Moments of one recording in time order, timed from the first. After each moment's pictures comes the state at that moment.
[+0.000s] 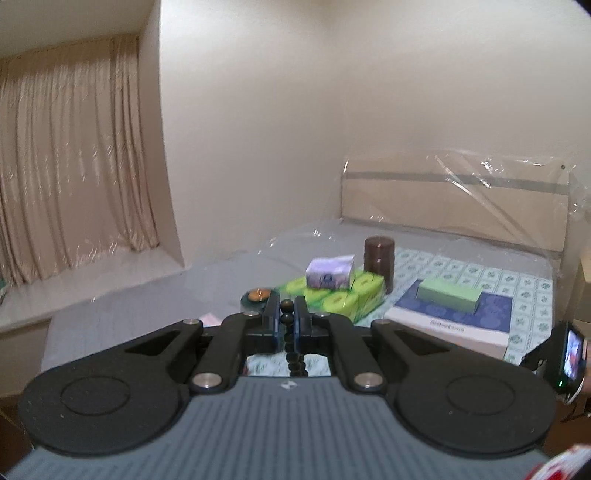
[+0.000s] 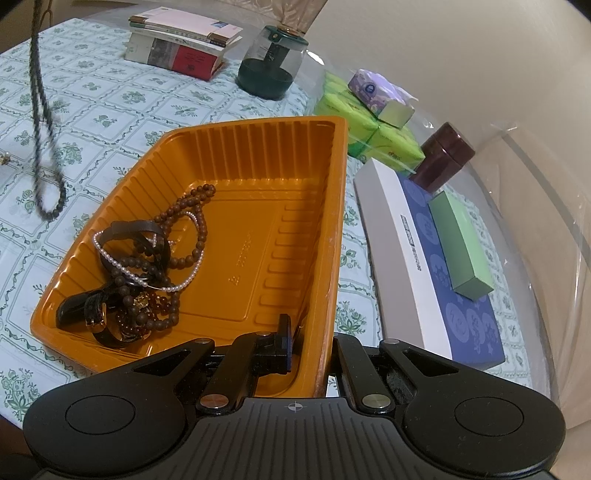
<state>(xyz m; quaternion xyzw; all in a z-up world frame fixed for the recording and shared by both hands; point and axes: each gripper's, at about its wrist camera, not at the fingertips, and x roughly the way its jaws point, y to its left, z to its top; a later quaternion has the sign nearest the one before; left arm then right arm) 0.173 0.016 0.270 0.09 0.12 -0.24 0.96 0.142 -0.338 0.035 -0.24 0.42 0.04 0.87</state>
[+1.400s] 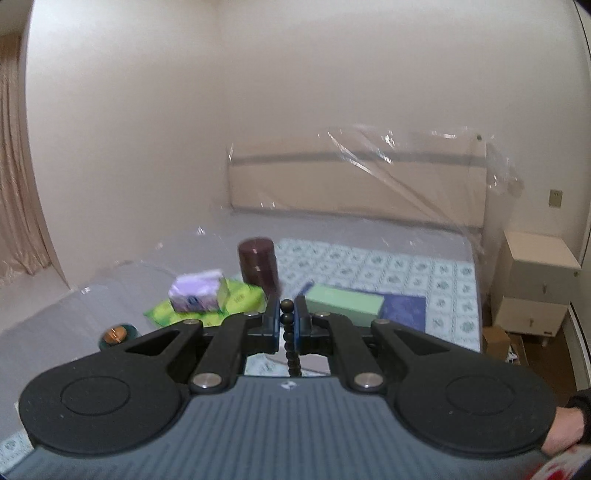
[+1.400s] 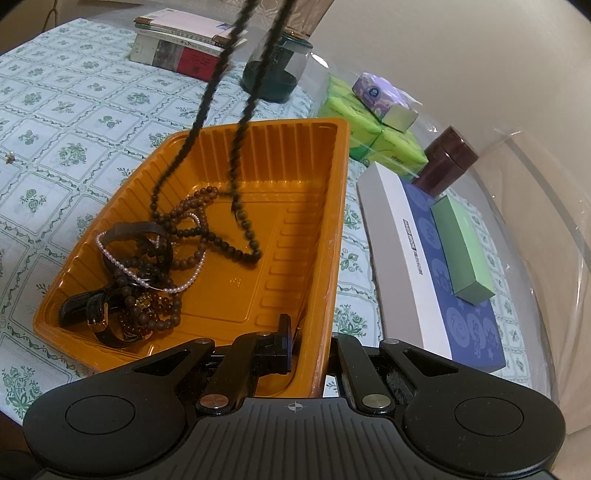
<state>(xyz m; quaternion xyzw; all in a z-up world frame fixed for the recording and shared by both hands) 0.219 -0.197 0.274 0.13 0.17 -0.39 0.90 0.139 -0.338 0.036 -0.24 0.42 0.05 0.87</state>
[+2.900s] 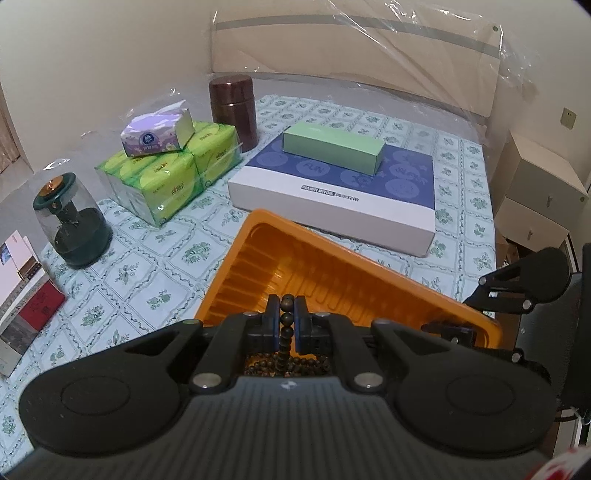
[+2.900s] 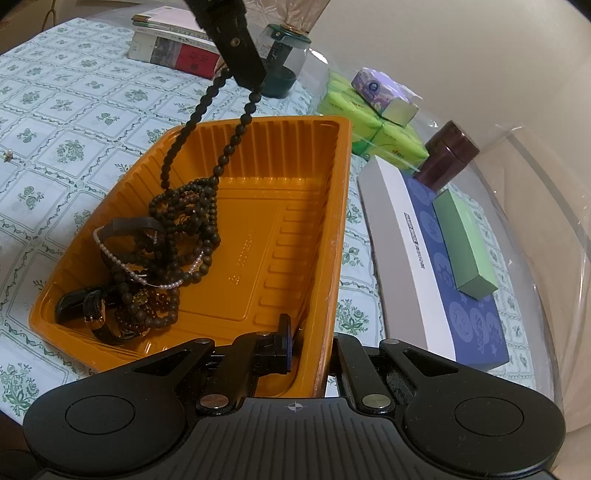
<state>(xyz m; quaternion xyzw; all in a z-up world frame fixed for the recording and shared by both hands) 0.256 -0.231 0.107 0.18 0.35 -0.38 0.84 0.144 -0.340 0.034 -0.24 0.43 0.05 0.87</state>
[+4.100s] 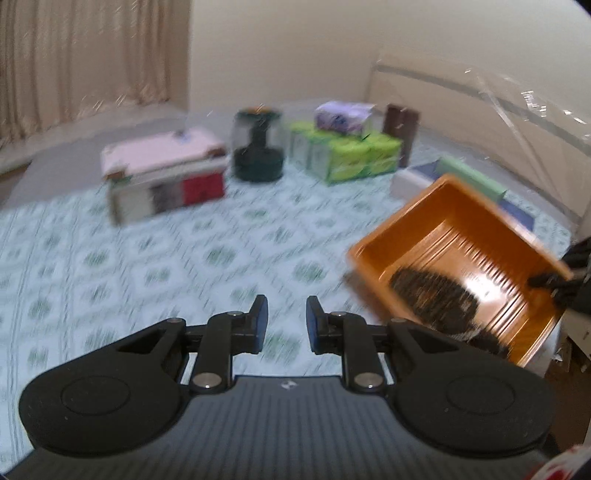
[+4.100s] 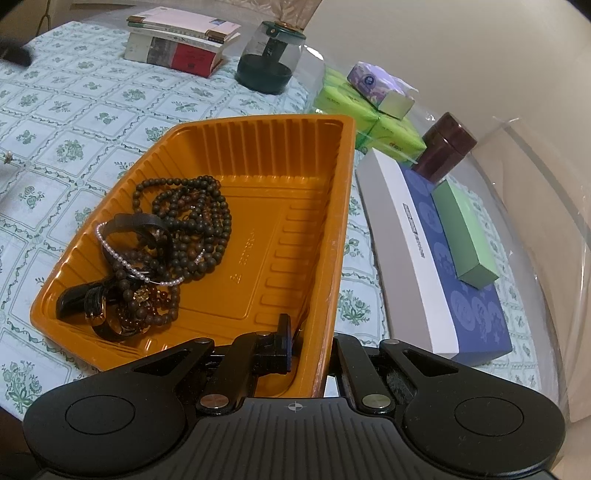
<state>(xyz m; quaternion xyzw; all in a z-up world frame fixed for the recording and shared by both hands) 0.186 0.004 0.051 0.02 0.33 -0.18 0.93 0.140 -0.345 0.032 -0.23 0.43 0.05 0.87</state>
